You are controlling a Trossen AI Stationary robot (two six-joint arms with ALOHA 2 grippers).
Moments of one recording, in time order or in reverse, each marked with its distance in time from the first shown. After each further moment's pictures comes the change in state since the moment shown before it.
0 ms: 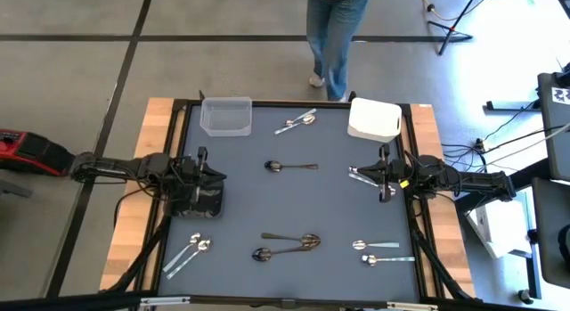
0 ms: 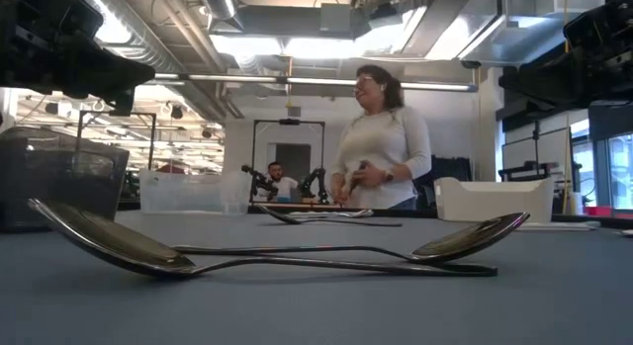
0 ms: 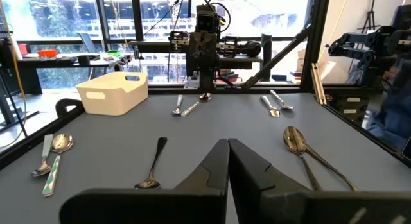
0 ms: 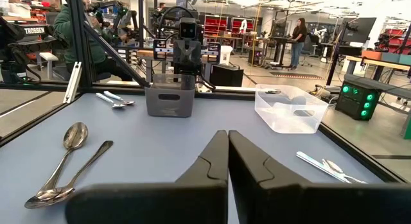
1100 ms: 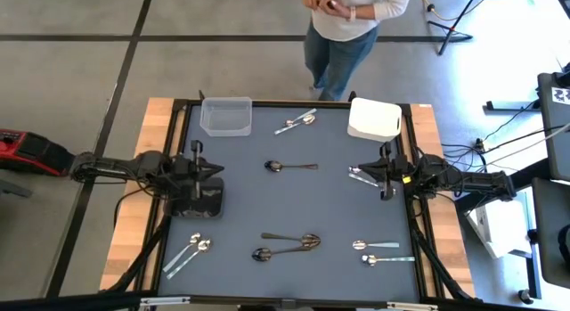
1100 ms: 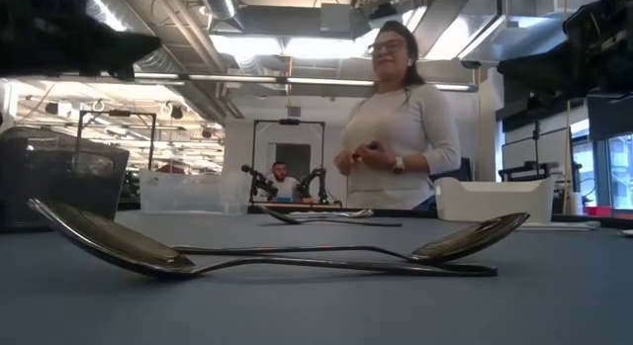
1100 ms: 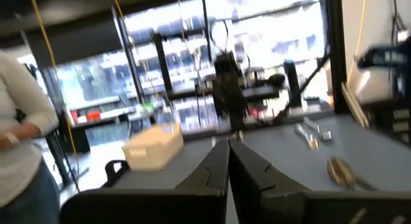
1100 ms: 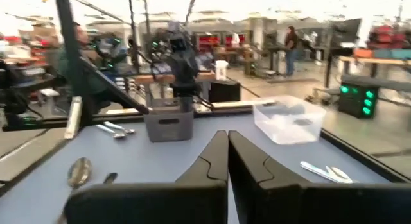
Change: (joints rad) left arm 0.000 0.000 0.000 0.204 -0.075 0.230; right arm 0.000 0.011 -0.001 0.086 0.048 0.112
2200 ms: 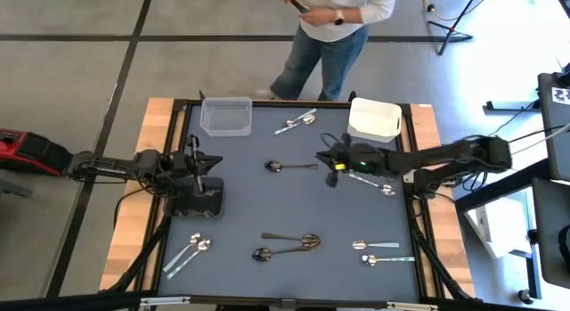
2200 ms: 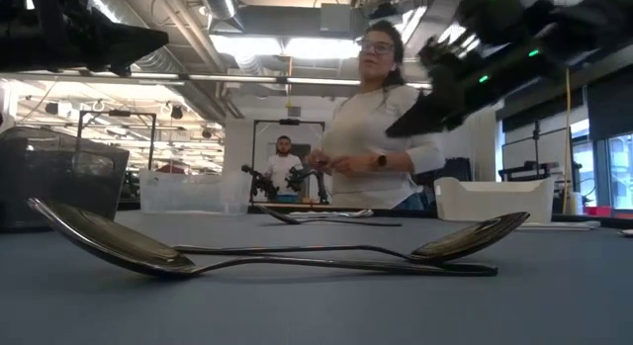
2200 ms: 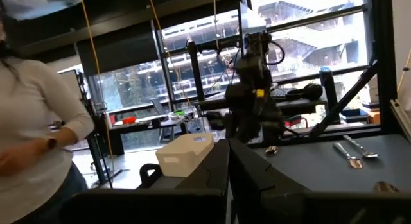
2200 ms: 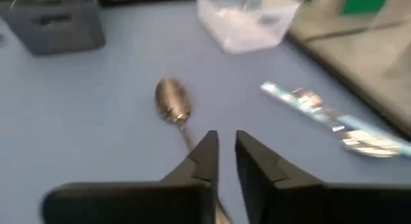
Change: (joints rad) left arm 0.000 0.035 0.001 0.081 -0.132 0.020; right arm -0.103 1.332 0.517 0.266 0.116 0.019
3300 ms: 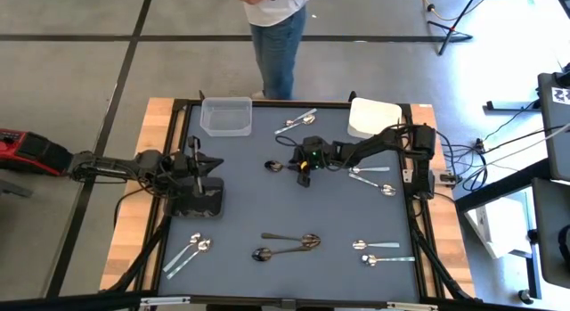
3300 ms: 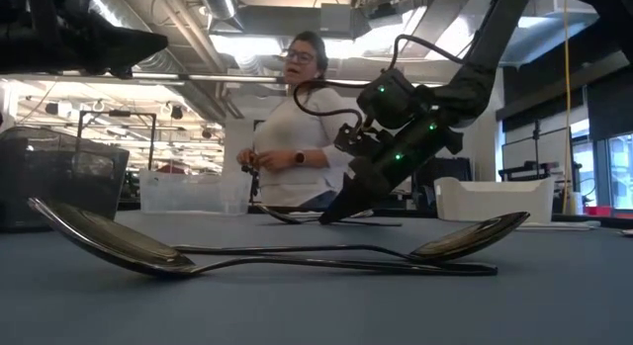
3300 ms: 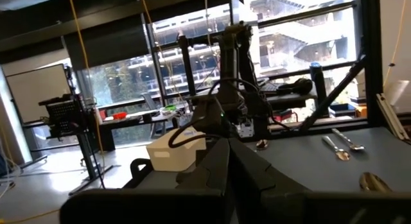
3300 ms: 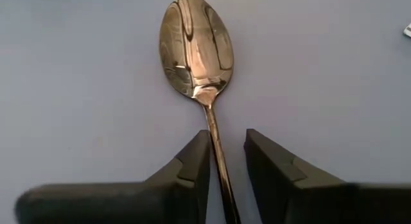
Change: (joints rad) left arm 0.000 0.000 0.000 -0.038 0.029 -0.014; right arm -0.101 0.624 0.341 0.050 -0.309 -0.100
